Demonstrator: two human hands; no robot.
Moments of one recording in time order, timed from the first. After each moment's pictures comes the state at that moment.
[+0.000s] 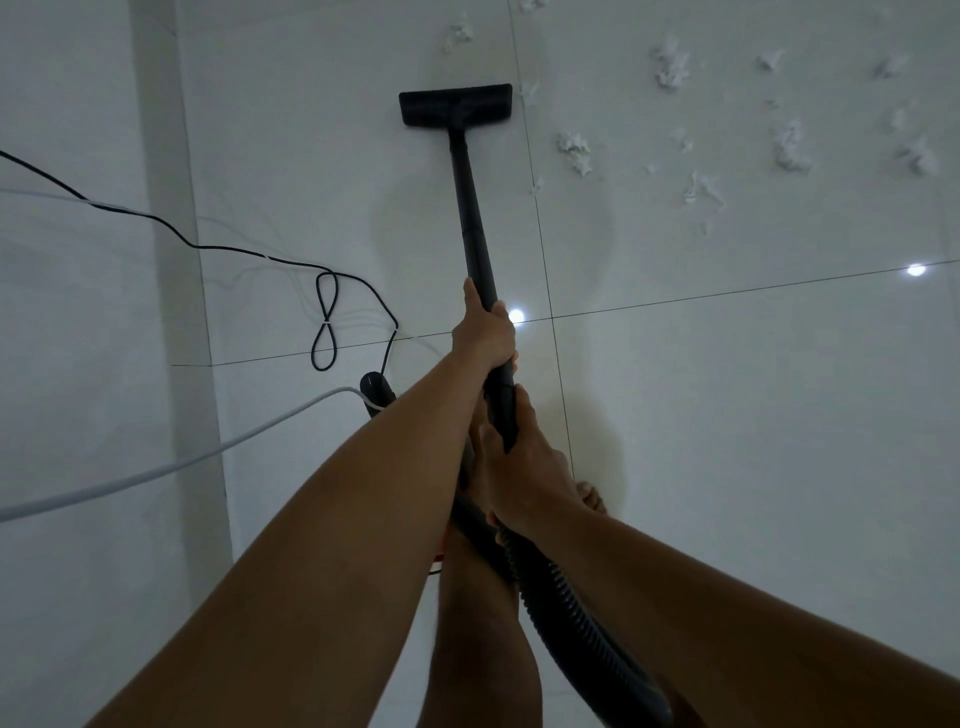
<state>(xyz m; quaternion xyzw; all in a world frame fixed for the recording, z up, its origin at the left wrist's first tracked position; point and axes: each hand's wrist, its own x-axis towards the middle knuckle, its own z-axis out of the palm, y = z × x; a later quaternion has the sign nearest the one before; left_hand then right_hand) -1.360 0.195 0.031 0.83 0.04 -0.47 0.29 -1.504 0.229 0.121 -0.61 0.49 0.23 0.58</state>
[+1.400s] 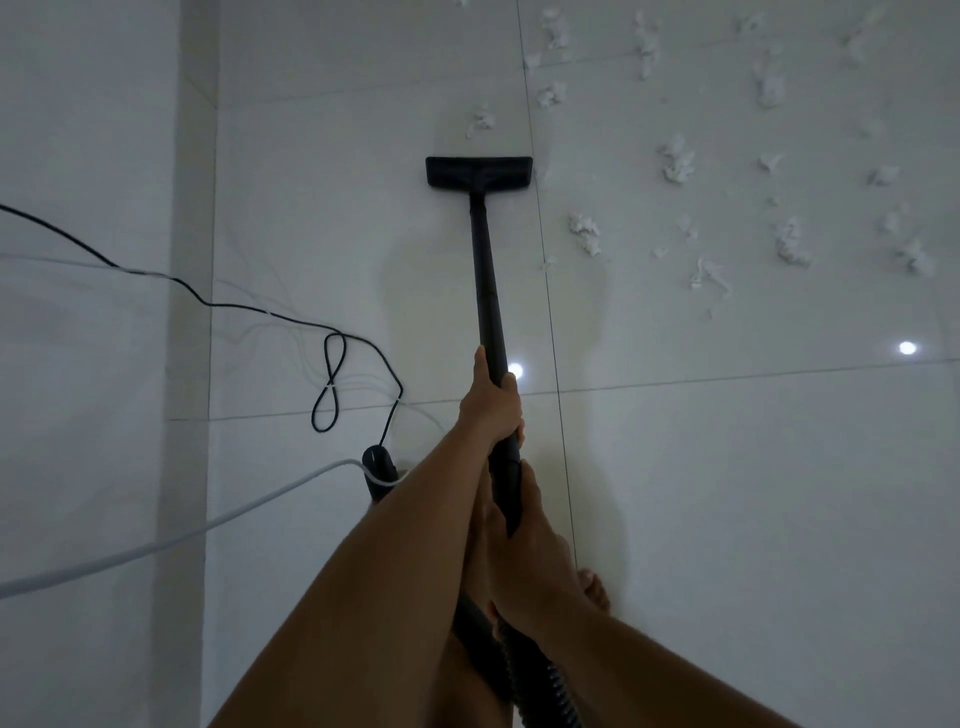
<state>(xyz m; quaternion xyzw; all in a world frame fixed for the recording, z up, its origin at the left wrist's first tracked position) -1.339 0.191 0.017 0.79 0.05 -0.50 0.34 -1.484 0.222 0.113 -0.62 0.47 0.22 0.59</state>
